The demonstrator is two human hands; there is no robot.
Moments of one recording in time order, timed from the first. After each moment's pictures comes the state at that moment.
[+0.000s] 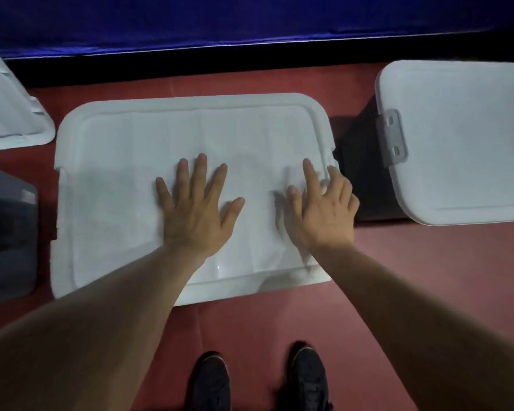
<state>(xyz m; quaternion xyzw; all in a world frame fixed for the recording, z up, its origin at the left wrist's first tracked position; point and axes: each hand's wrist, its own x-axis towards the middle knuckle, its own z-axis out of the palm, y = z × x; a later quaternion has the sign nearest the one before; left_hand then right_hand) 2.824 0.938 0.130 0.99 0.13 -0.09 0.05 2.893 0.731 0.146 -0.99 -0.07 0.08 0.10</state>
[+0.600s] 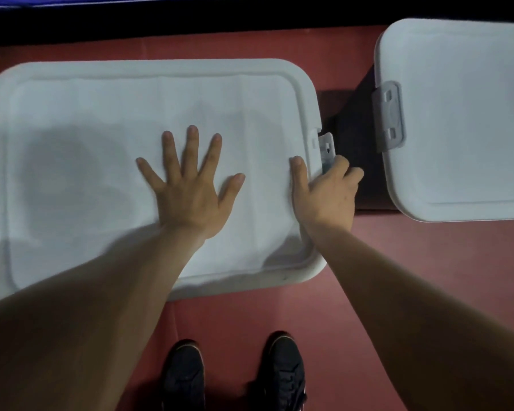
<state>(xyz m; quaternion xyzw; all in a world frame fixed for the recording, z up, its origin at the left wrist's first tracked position) 2.868 0.884 0.098 0.98 0.19 -0.09 0.04 2.937 0.690 0.116 -0.96 0.09 0.09 0.25</state>
